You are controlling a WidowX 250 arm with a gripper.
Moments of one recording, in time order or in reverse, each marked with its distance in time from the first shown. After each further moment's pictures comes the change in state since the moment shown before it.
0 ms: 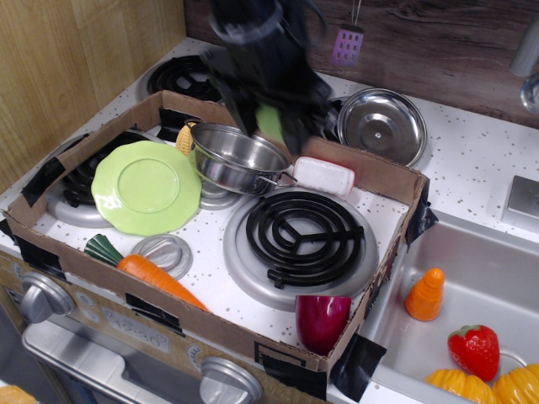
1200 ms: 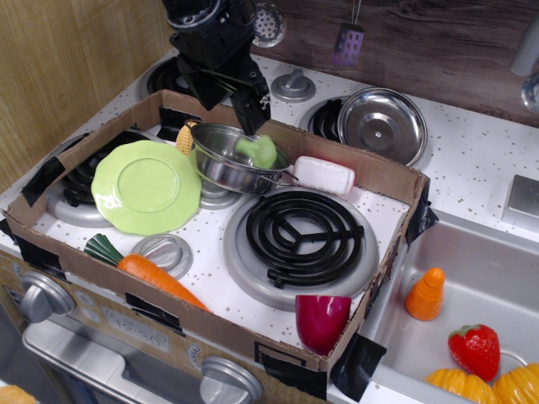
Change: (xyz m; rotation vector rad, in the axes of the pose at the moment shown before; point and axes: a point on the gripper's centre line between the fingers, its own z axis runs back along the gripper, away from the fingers) arm 0.021 0.053 -0.039 -0.030 0.019 -0.151
